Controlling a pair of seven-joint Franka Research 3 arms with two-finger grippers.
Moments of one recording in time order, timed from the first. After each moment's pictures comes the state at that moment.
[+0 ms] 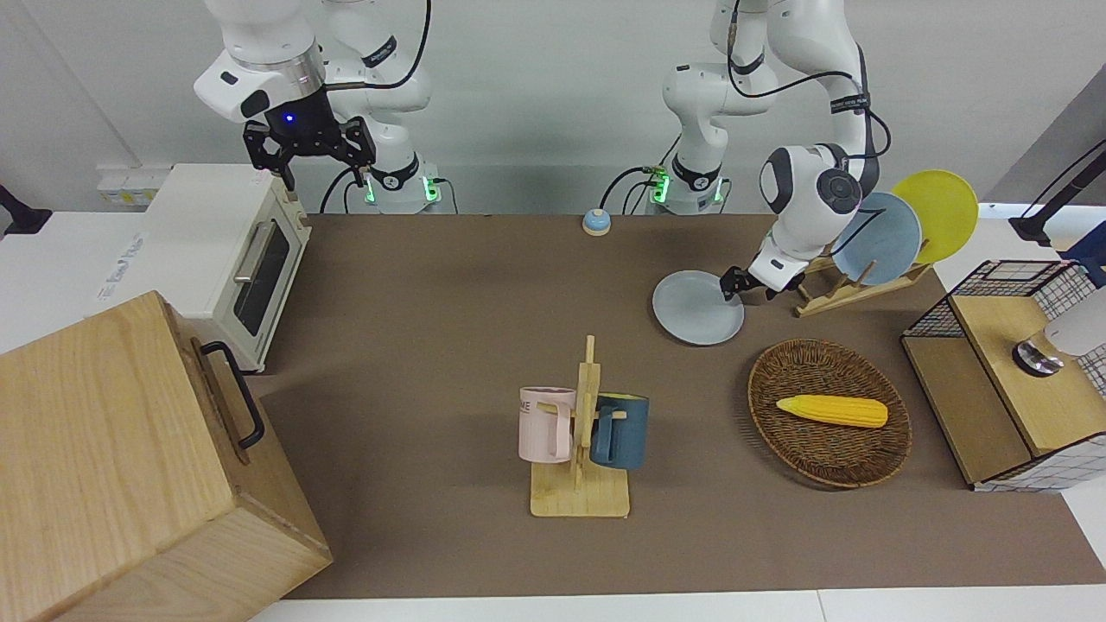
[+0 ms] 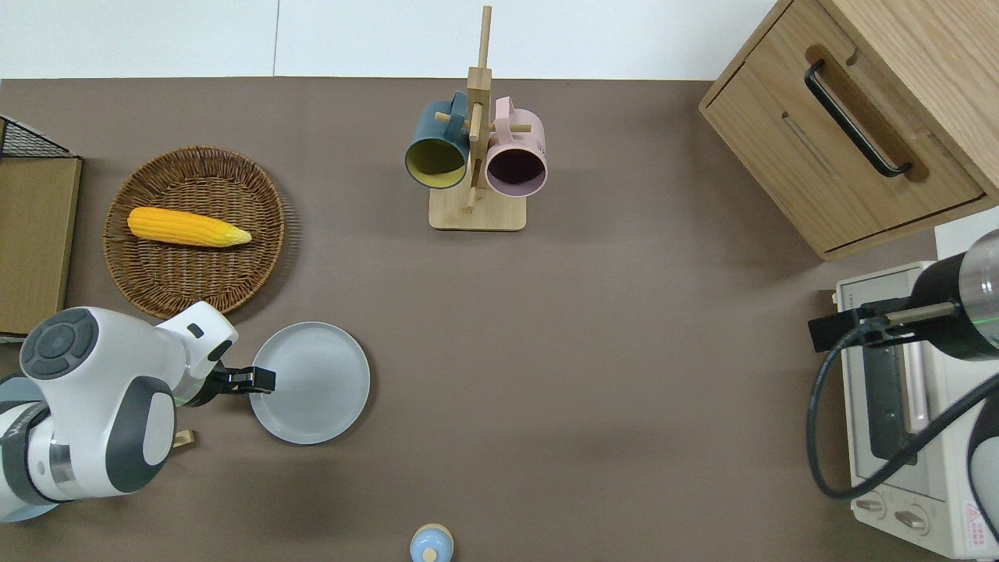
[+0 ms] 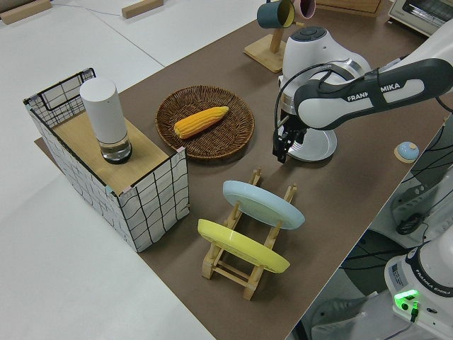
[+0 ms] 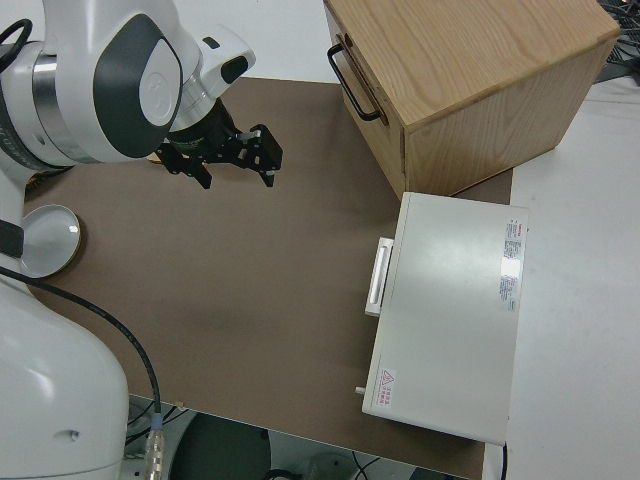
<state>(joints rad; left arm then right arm) -0.08 -0.01 0.07 -2.40 -0.05 2.23 0.02 -0.05 -0.06 0.16 -1.54 -0.04 1.40 0.01</state>
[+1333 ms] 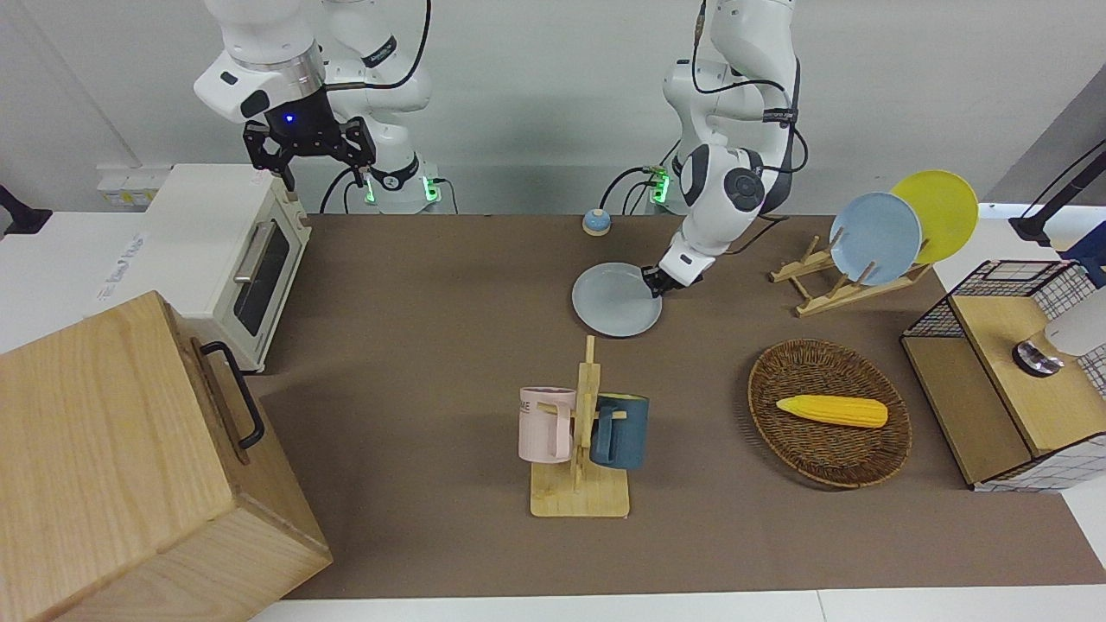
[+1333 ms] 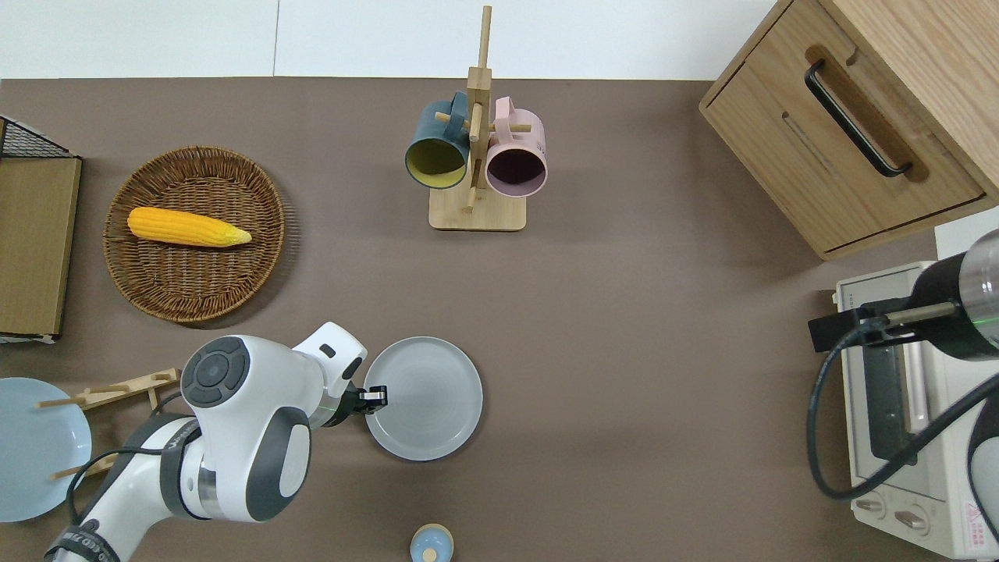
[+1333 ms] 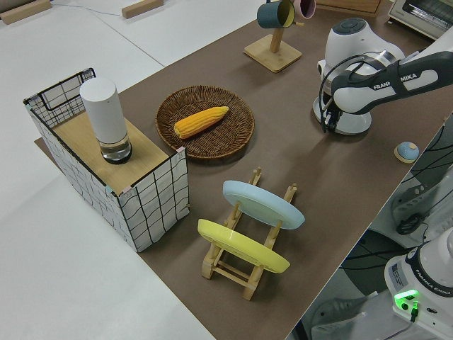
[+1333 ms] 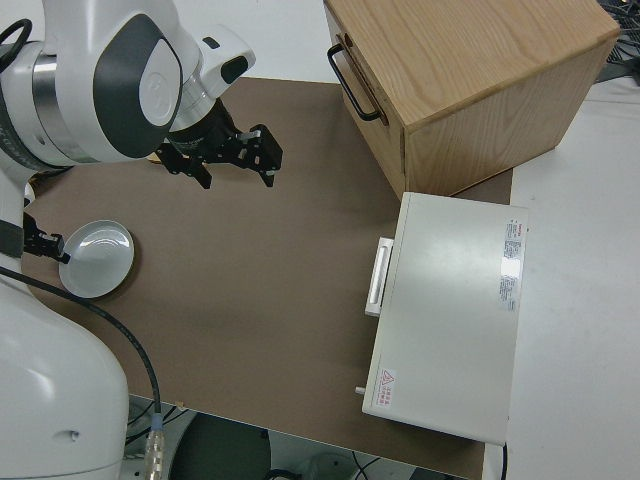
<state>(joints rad) -0.38 -0.01 0.03 -2.43 -0.33 2.30 -0.19 -0.05 -0.06 0.16 -1.54 -0.04 1.40 0.01</state>
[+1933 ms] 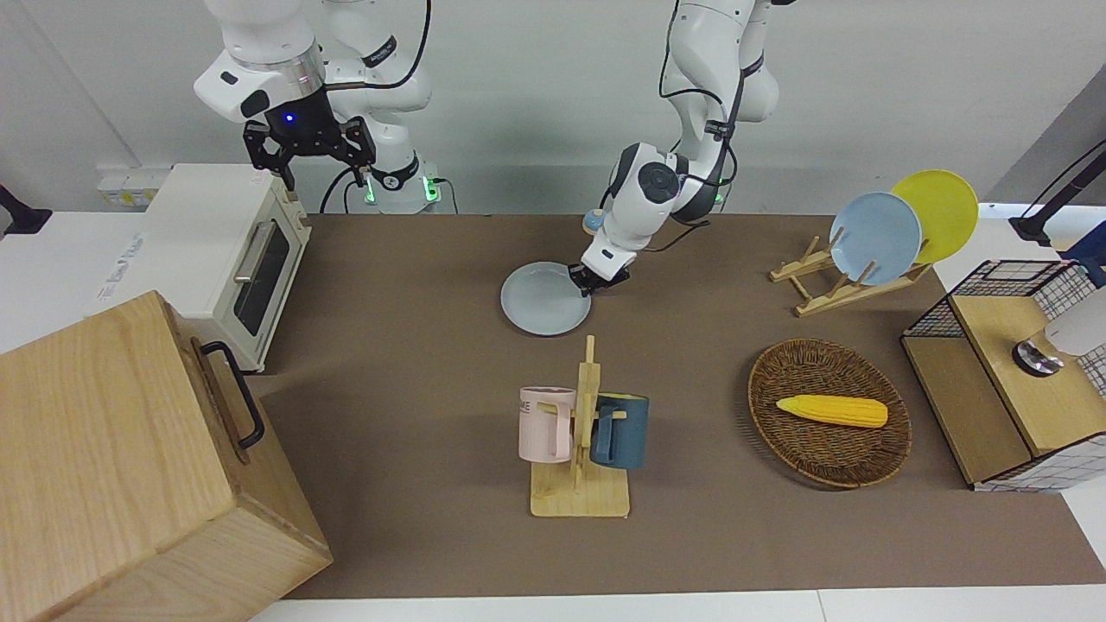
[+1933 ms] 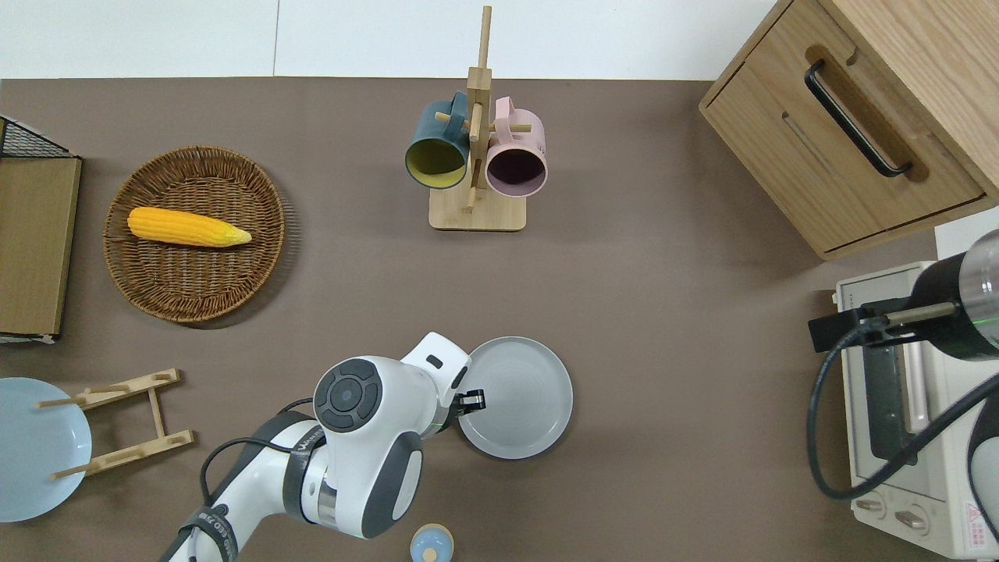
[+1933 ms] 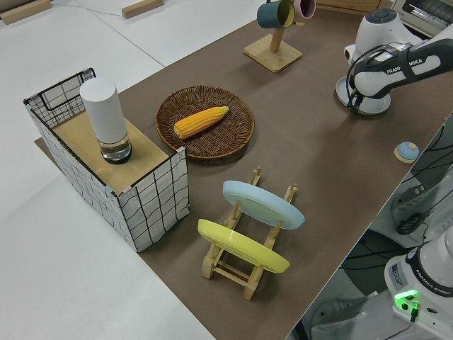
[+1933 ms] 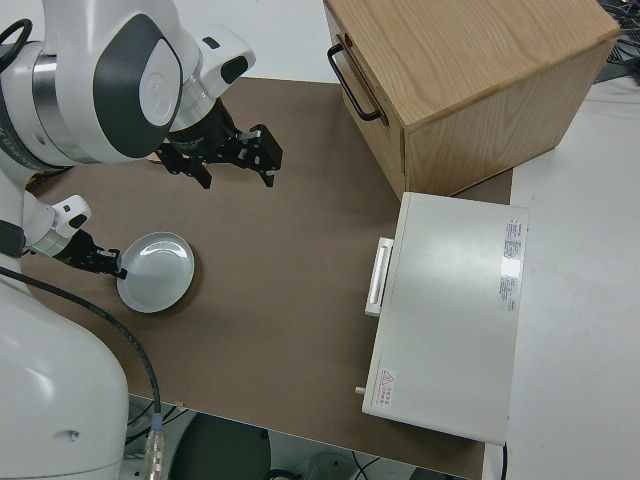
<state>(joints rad) -0.45 0.11 -0.17 -2.33 -0.41 2.46 -0.42 -0.05 -0.06 0.16 -1.54 -0.04 1.40 0.01</state>
